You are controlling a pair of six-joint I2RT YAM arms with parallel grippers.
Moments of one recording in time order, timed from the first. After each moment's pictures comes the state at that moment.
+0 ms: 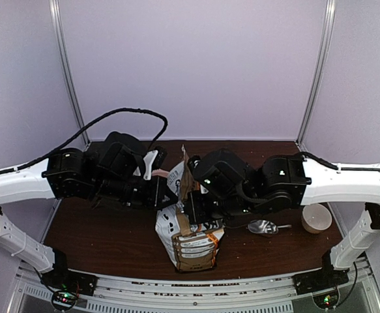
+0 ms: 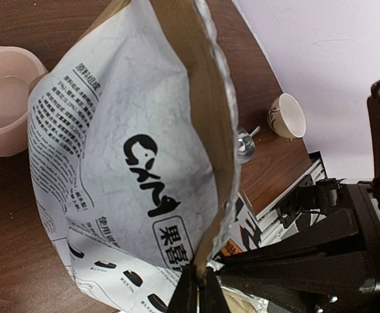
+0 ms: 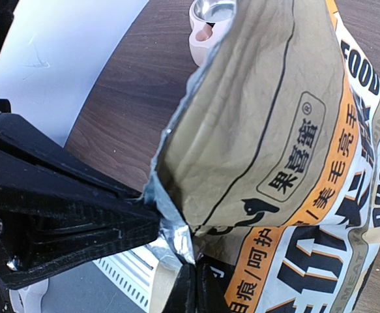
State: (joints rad) left arm -1.19 1.30 1.24 -0.63 -0.09 -0.87; right arm 1.33 1.57 1.47 -0.70 0.28 0.88
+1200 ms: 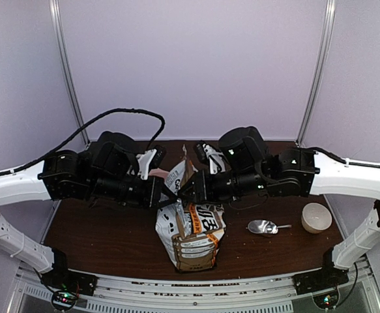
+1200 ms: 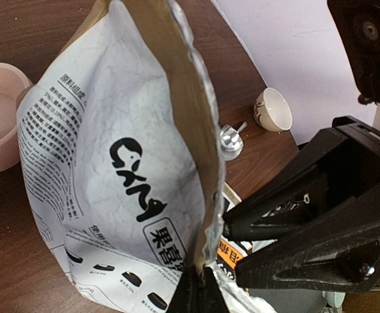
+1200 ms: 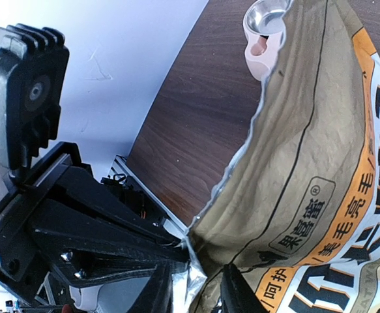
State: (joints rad) left arm -1.17 1.26 1.20 -0.57 -0.03 -0.79; right arm 1.18 1.47 1.35 -0.43 -0.04 0.87
